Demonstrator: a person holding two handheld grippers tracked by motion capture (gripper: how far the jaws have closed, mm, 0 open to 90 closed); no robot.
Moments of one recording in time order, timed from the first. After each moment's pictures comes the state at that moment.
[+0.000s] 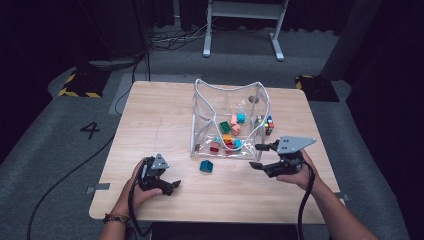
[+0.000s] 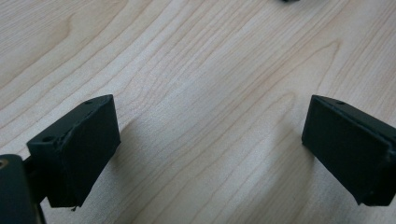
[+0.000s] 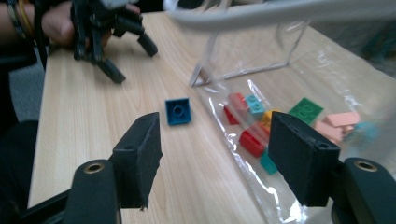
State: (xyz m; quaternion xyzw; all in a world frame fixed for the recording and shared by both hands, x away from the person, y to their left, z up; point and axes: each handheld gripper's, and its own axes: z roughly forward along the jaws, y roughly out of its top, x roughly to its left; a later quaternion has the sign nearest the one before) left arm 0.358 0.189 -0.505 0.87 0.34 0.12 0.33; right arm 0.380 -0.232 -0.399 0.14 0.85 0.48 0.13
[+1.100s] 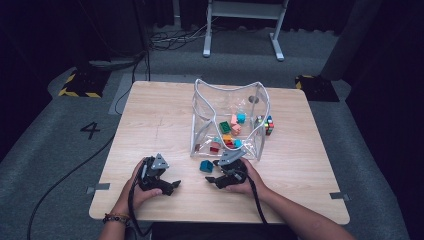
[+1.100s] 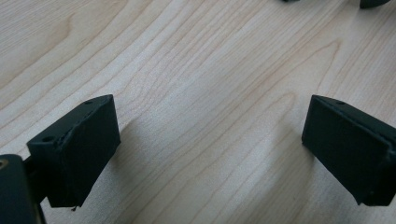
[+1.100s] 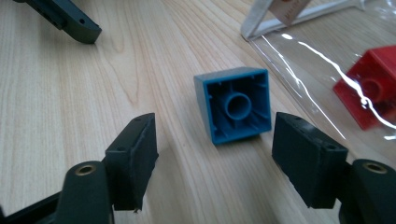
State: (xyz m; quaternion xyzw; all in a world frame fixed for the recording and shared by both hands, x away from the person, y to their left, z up) left arm 0.358 0.189 -0.505 0.87 0.34 0.12 0.34; right arm 0.396 -0.103 -0.504 0.18 0.90 0.40 0.08
